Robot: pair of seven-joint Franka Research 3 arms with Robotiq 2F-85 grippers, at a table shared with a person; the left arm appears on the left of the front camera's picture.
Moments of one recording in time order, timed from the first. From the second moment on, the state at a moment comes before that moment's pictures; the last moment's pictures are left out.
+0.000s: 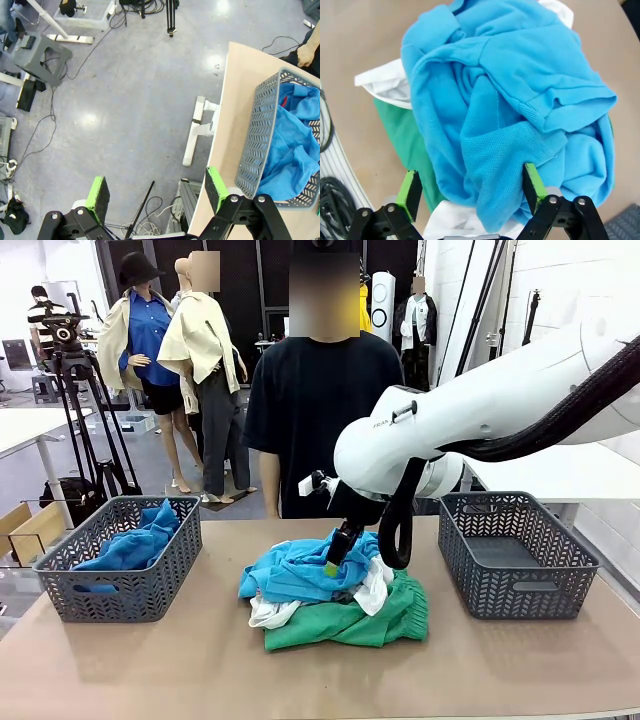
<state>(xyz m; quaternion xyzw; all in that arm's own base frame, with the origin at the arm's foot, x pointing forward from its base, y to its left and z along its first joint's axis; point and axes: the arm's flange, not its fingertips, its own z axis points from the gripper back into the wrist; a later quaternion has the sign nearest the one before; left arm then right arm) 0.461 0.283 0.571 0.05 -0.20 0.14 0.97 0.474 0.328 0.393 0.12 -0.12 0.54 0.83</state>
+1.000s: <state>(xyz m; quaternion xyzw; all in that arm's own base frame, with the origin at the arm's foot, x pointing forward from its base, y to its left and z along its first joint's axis) 0.461 0.283 0.571 0.05 -0.20 0.14 0.97 0.489 0.338 0.399 0.07 -0.11 0.55 0.83</state>
